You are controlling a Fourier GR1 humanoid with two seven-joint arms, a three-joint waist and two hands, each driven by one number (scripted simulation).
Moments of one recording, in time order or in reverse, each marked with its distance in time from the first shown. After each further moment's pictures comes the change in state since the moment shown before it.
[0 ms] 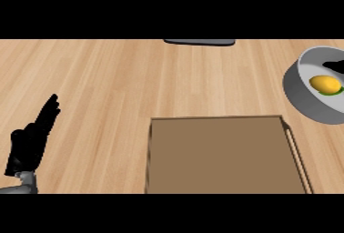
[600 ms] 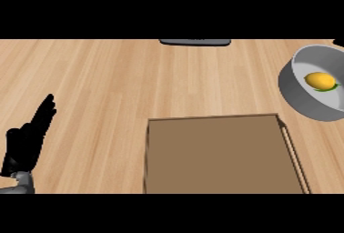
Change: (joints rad) left arm 0.002 0.005 0.016 -0.011 0.001 -0.001 0.022; right arm -0.057 -0.014 -0.244 0.031 -0.262 0.020 -0.211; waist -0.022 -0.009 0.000
